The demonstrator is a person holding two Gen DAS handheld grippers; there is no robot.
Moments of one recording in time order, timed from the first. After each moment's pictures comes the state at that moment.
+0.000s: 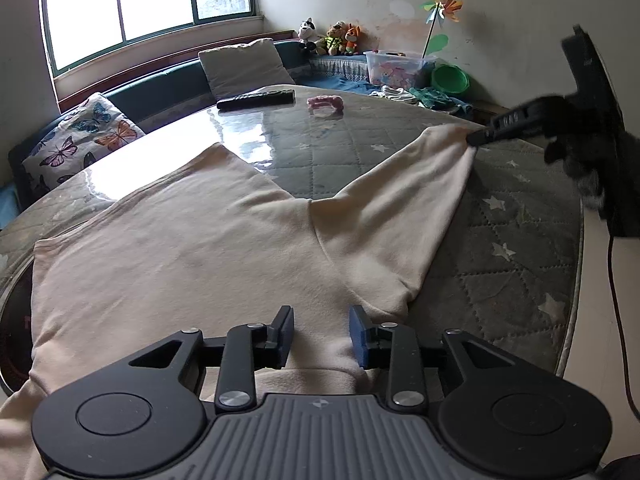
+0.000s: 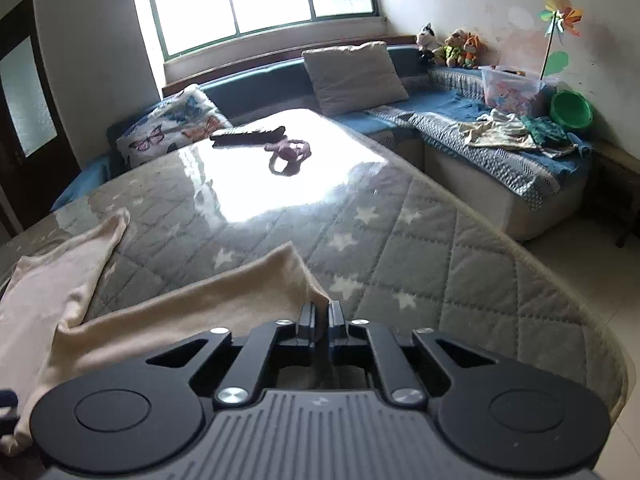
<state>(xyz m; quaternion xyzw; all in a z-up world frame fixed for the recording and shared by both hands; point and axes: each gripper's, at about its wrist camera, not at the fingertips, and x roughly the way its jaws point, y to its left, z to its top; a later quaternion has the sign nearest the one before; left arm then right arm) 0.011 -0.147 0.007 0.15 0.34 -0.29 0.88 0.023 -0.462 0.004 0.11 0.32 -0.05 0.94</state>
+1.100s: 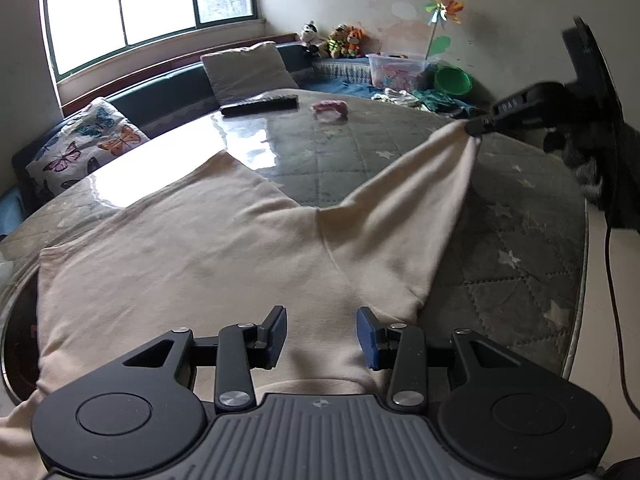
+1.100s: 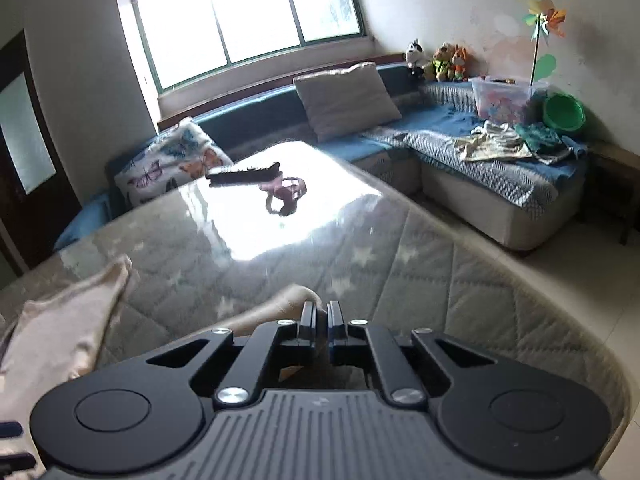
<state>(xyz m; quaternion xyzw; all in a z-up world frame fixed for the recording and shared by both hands) 0.015 -0.149 0.009 0.15 0.33 -0.29 0.89 0.030 -0.471 0.016 0.14 0.29 -0.05 0.95</state>
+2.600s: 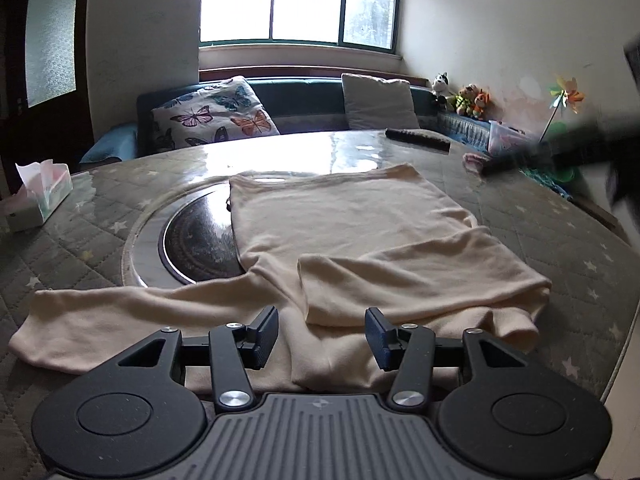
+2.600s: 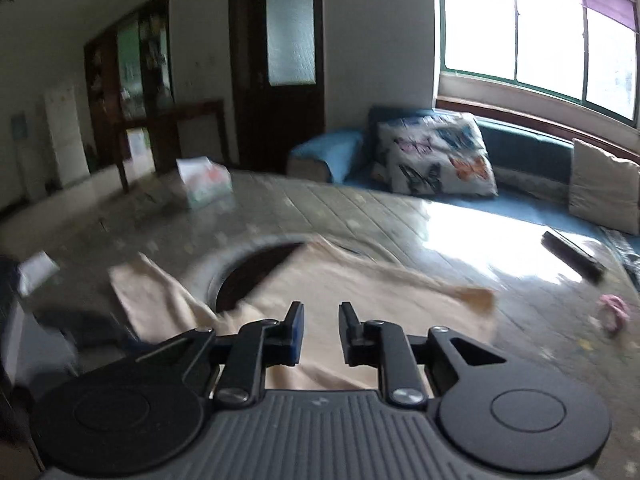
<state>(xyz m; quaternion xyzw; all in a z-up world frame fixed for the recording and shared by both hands) -0.027 0.011 0.032 0.01 0.30 -0.13 0.94 0.022 -0.195 0.106 -0.09 0.29 0.28 0.91</state>
